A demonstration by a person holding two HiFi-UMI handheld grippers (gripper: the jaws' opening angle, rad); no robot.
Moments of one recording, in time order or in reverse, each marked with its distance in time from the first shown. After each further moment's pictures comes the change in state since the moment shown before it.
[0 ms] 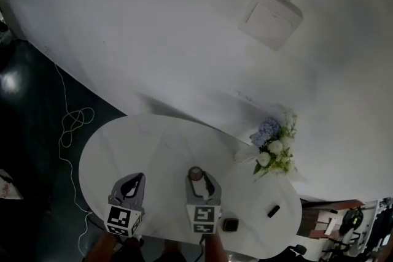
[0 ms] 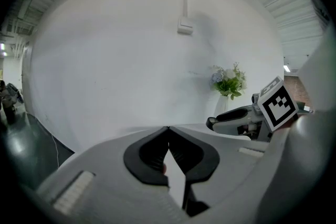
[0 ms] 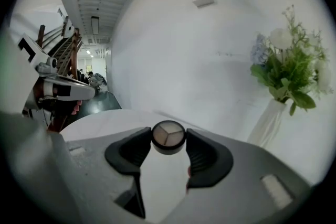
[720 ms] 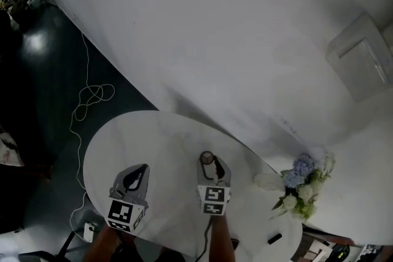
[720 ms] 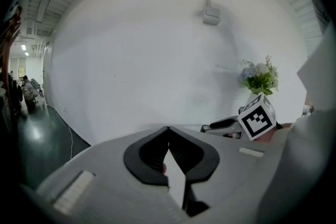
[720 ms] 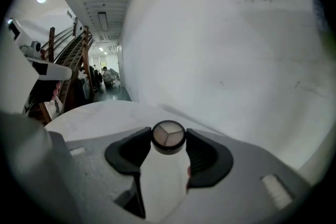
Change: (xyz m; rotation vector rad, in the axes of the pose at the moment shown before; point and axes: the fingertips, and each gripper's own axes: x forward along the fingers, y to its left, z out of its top) left arm 0.035 0.061 -0.013 -0.082 0.019 0.193; right arm 0.144 -0.006 -0.010 -0.055 0.064 0.166
